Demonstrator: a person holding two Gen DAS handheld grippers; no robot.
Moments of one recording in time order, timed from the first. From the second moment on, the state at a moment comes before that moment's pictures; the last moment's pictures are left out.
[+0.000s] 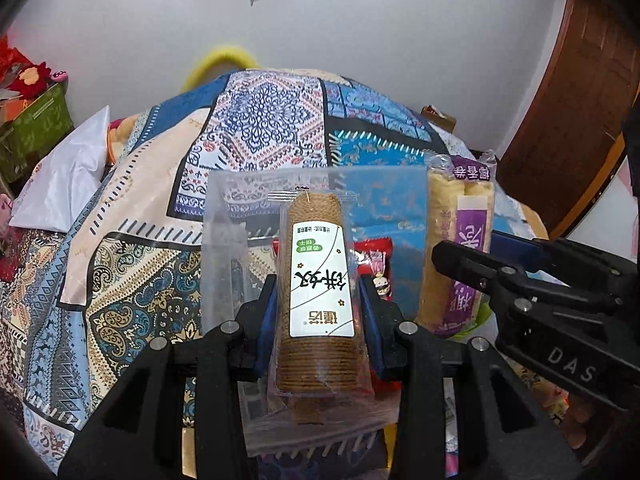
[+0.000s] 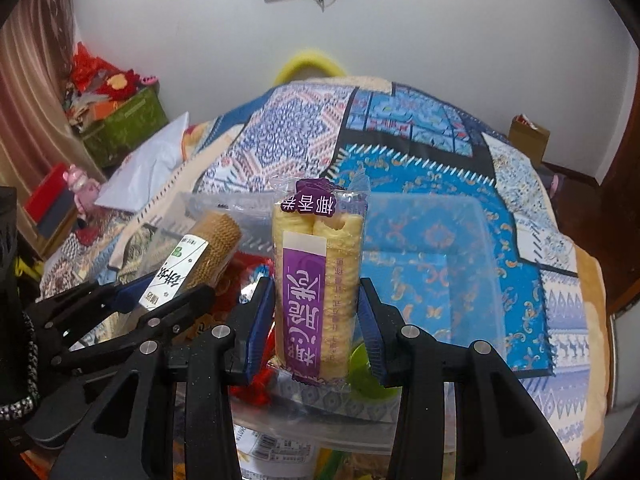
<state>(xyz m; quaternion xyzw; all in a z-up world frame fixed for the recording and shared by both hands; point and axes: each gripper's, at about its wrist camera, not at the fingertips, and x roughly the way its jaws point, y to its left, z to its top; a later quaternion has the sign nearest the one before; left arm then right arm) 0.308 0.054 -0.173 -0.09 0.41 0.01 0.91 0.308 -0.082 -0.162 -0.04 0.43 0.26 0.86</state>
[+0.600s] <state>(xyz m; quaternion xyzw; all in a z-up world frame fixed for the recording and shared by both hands) 0.276 0.054 -0.136 -0.08 0.39 0.00 0.92 0.290 -0.094 -0.141 -0.05 0.42 0.26 0.87</state>
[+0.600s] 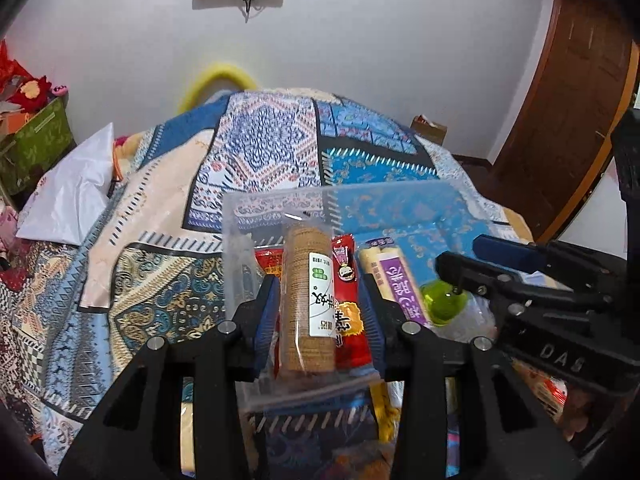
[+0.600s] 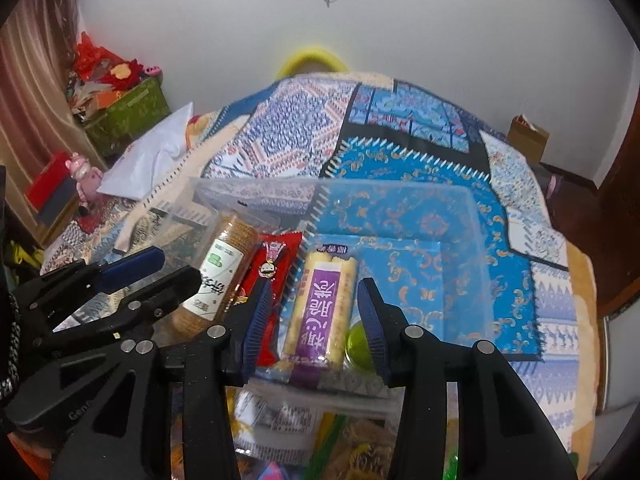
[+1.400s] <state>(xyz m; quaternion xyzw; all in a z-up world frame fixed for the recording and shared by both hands) 0.183 0.116 -0.134 -0.08 0.41 0.06 0.90 0.233 -0.196 -0.117 -0.04 0.39 0.18 0.90</state>
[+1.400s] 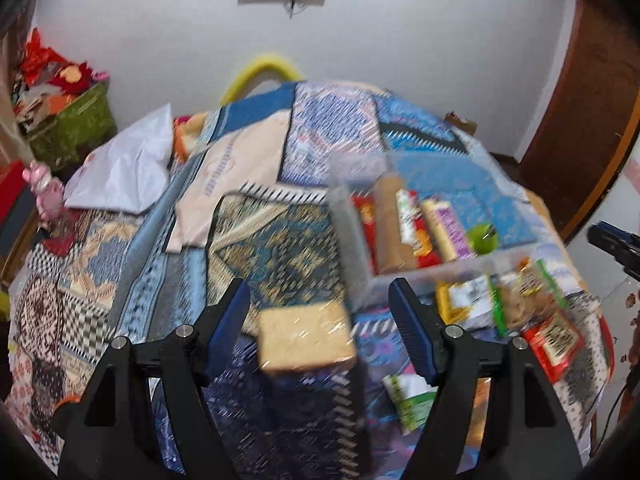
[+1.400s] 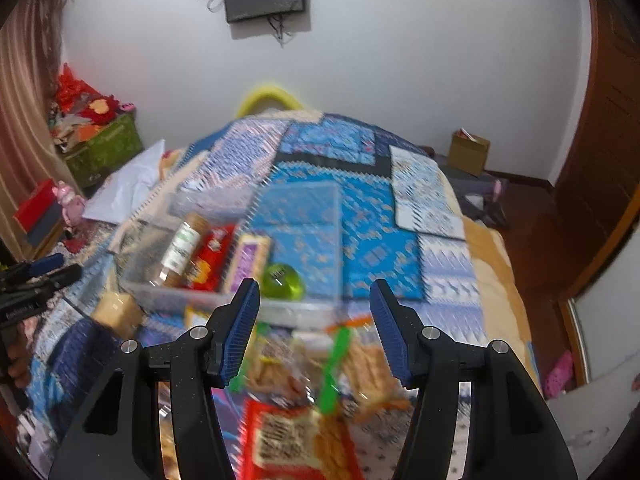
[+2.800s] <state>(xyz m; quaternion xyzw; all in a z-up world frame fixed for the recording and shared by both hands) 0.187 0.120 -0.187 -0.09 0.45 0.07 0.89 0.242 -0.224 -0.188 -0.08 0.45 0.15 0.88</state>
